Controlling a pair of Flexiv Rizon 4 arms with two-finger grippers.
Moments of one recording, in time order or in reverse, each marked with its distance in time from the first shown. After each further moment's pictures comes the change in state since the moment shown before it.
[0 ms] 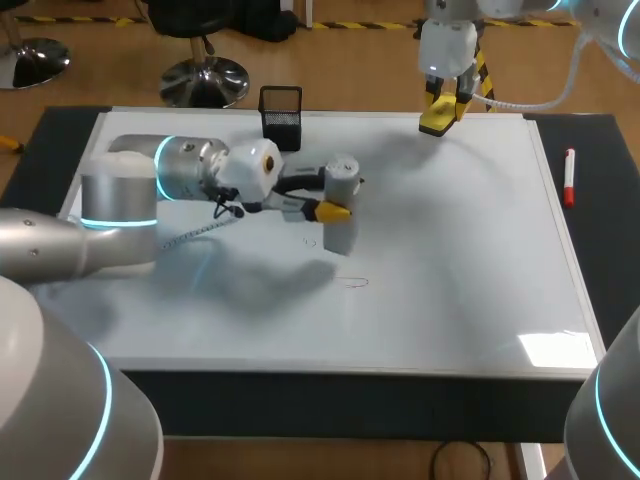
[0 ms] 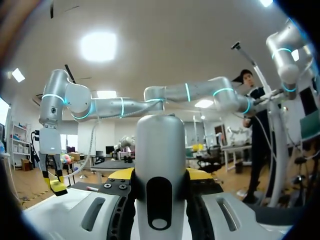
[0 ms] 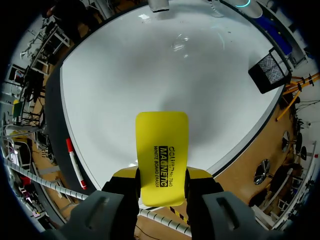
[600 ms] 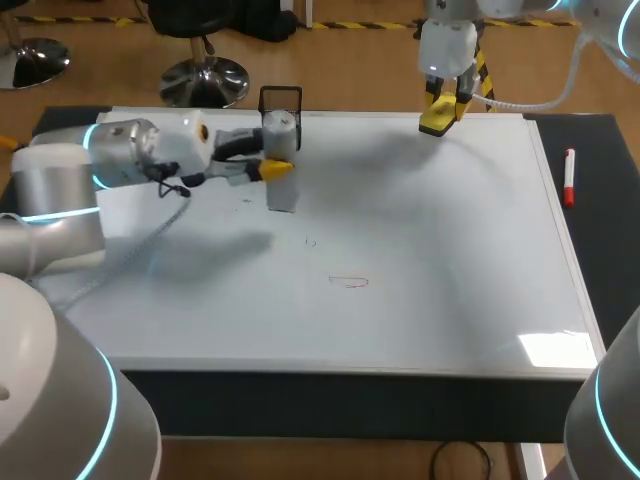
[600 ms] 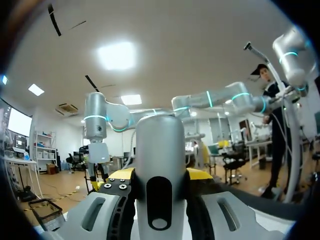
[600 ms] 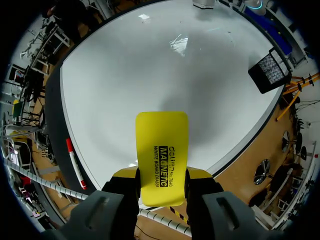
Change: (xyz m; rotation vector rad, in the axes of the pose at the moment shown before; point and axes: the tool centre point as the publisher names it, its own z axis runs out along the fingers) left arm -0.045 -0.045 -0.105 -0.015 -0.243 0.065; right arm 0.000 0.000 0.000 0.000 0.000 0.000
